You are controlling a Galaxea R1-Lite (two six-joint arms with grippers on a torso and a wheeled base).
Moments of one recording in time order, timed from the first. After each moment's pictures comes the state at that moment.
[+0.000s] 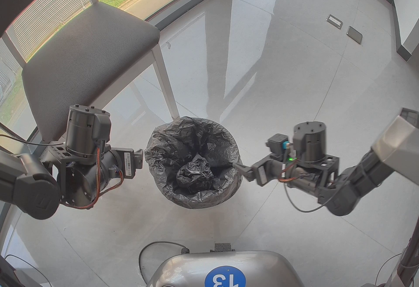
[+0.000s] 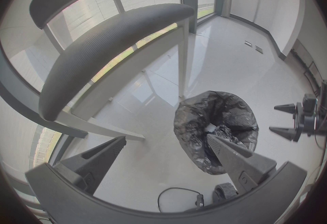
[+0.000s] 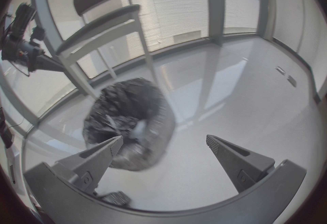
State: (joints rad) left arm -0.51 1.61 -0.77 -0.31 0.53 -0.18; right arm 0.57 2.09 -0.86 -0.89 -0.04 -0.10
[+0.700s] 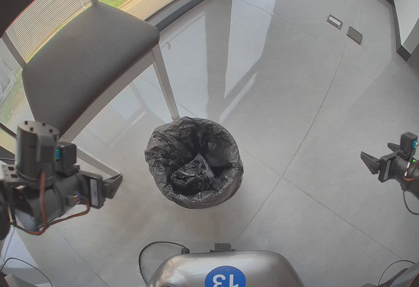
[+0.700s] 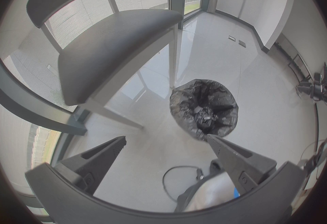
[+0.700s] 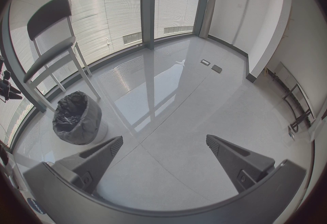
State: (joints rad) left arm -0.51 1.32 -0.63 -0.11 0.39 -0.14; right arm -0.01 1.33 -0.34 -0.69 0.00 -0.10
